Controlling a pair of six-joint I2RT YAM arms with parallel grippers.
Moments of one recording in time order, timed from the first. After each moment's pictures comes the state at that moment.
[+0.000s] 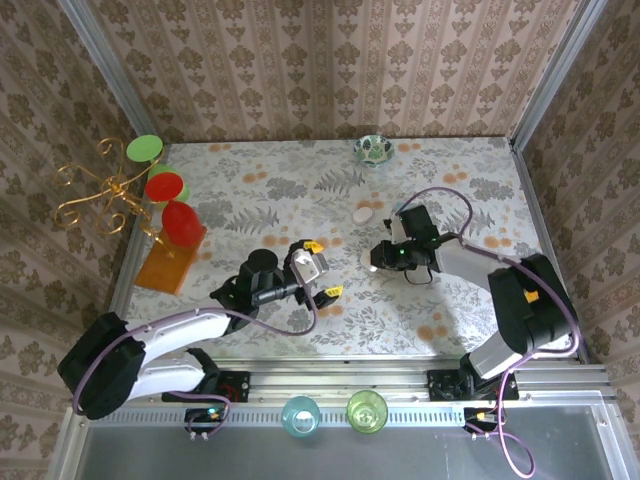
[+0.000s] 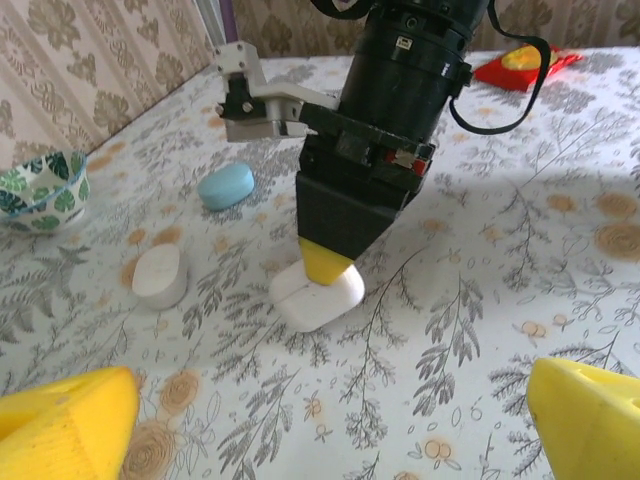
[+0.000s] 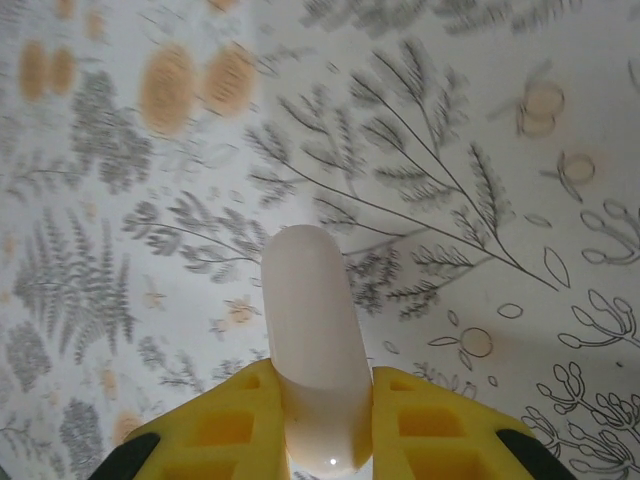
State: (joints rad) left arm -0.85 1.17 0.43 0.44 0.29 0.29; right arm 0.34 1.59 0.80 -0.22 -0.39 0.44
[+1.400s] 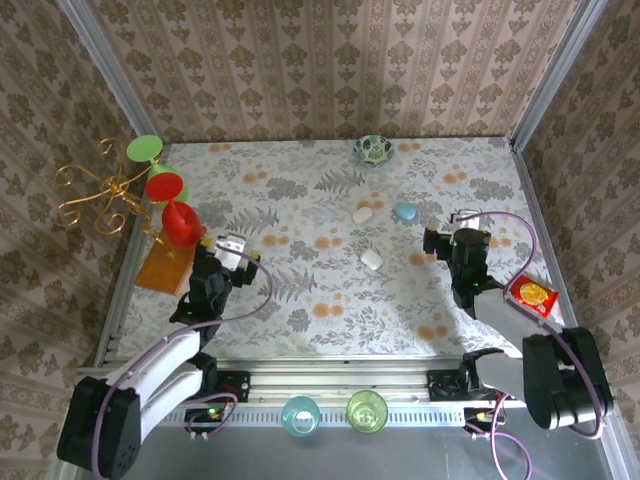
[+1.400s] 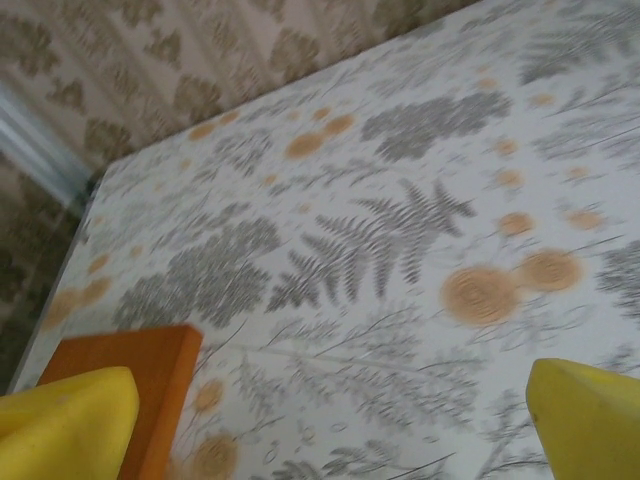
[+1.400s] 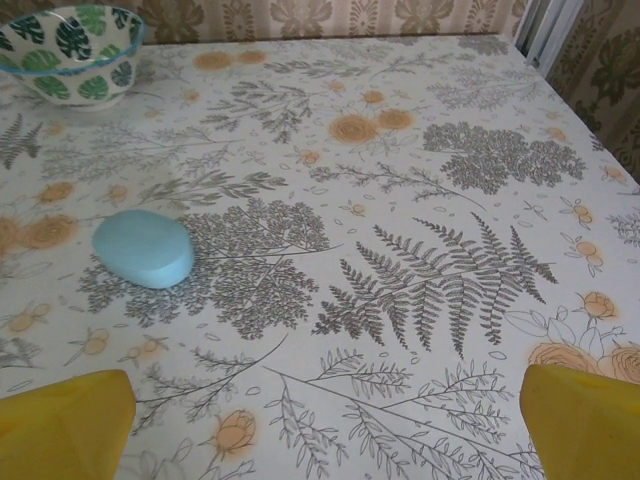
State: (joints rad) left arm -0.35 0.89 0.19 0.36 -0.22 0.25; right arm 0.11 1.17 0.37 0.37 0.31 0.08
